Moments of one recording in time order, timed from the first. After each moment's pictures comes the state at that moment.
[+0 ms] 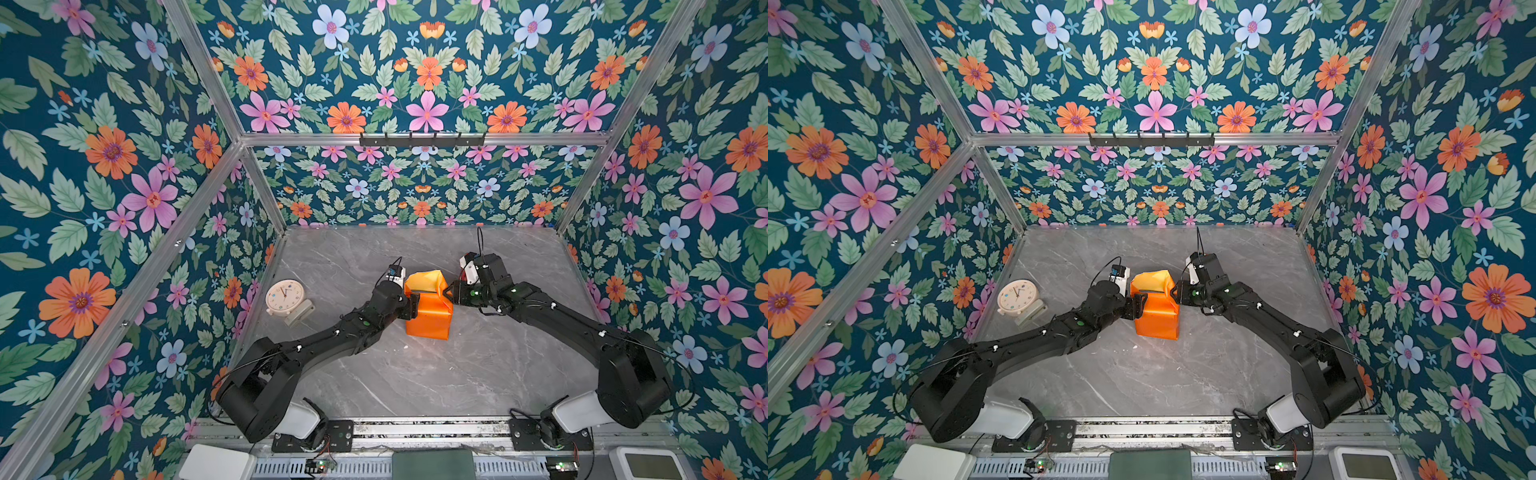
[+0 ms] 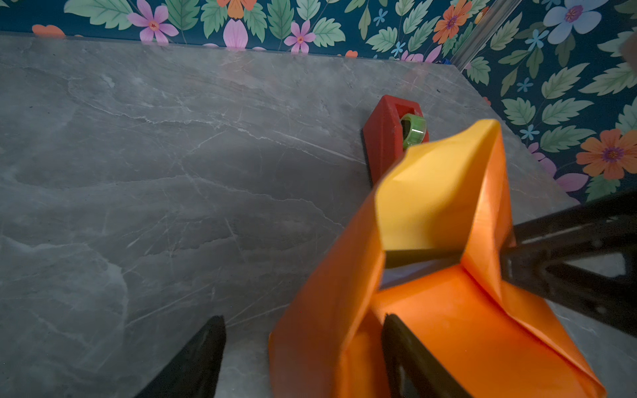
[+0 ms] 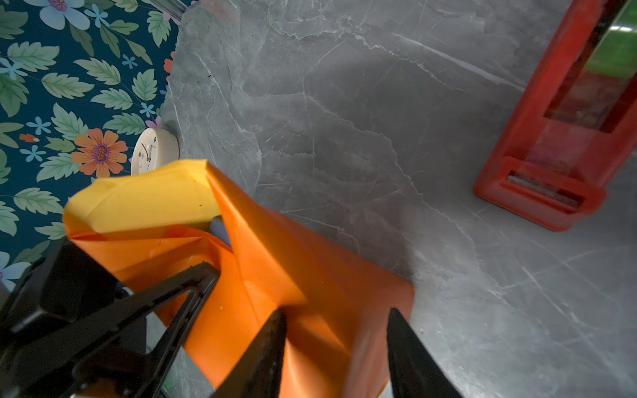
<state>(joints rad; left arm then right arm) -0.74 1.44 0.75 0.16 -0.15 -0.39 0.50 1.50 1.03 -0.30 -0.25 0.56</state>
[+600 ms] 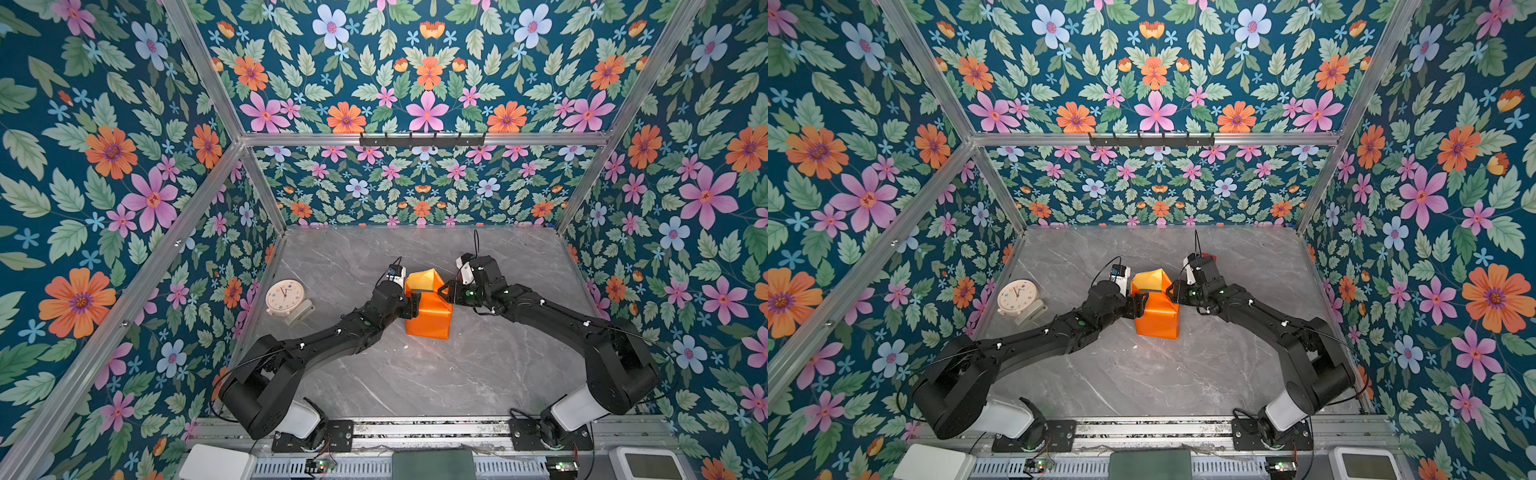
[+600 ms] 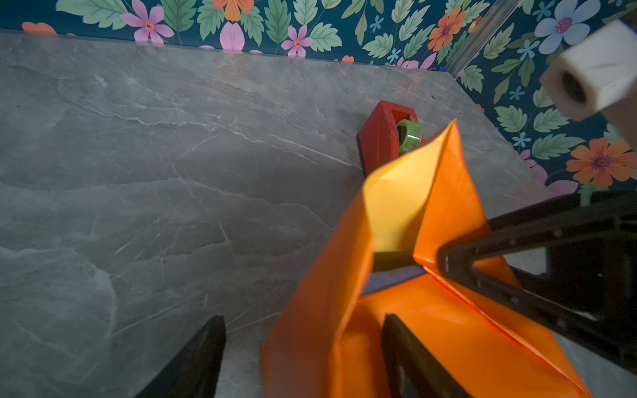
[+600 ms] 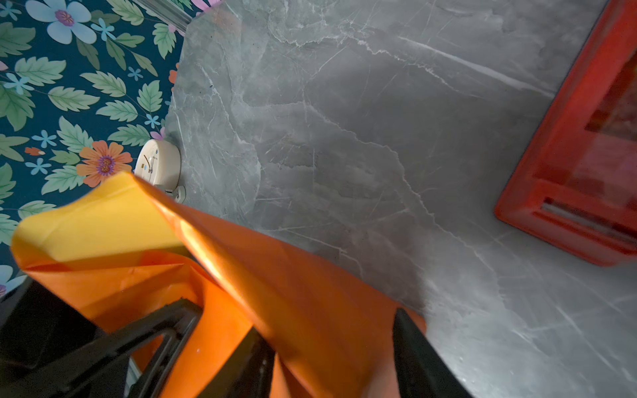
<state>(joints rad) -0.74 1.46 0.75 0.20 -0.13 -0.41 0.50 1.57 0.98 -0.15 -0.27 0.58</state>
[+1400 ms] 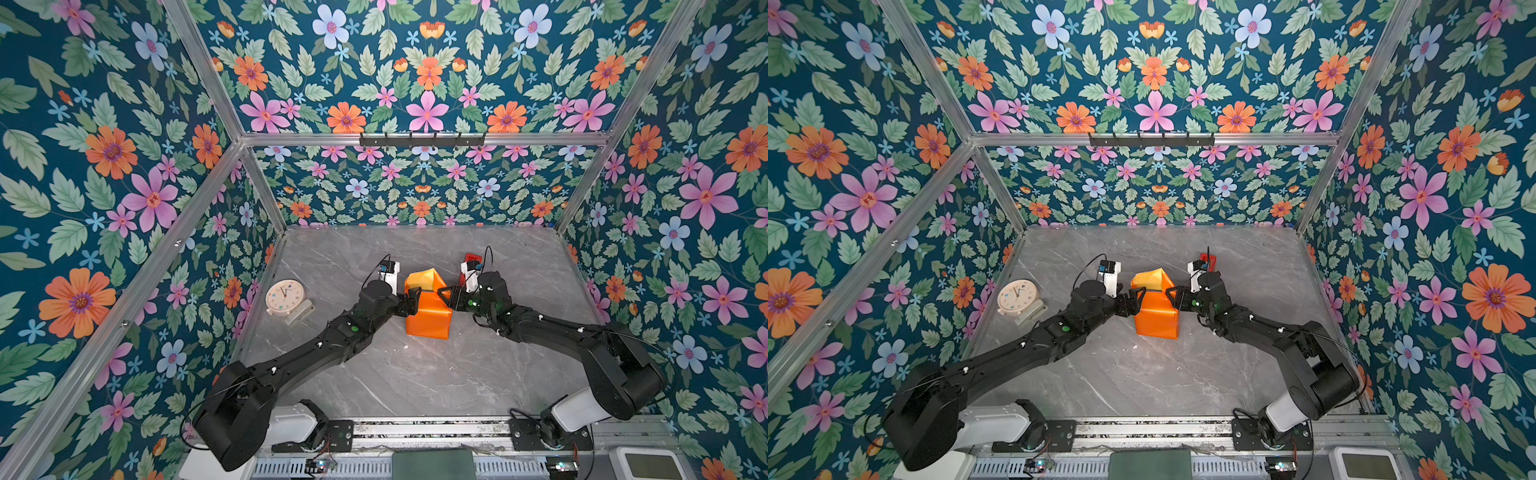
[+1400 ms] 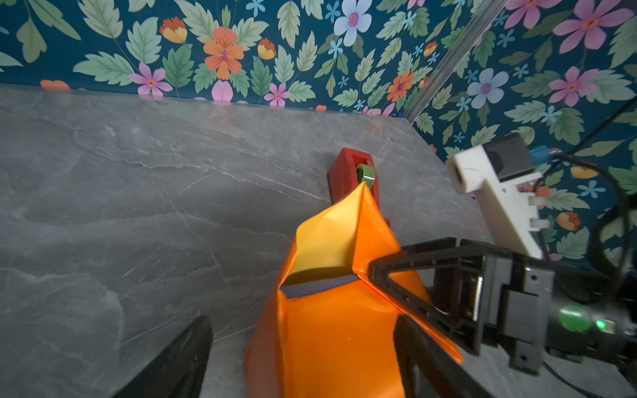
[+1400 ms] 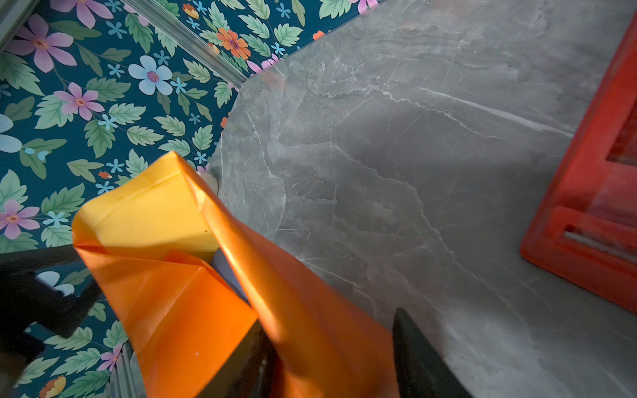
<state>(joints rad) -0.73 1.24 0.71 0.16 -0.12 -0.42 0.50 1.54 0.73 0.29 -0.26 0.62</state>
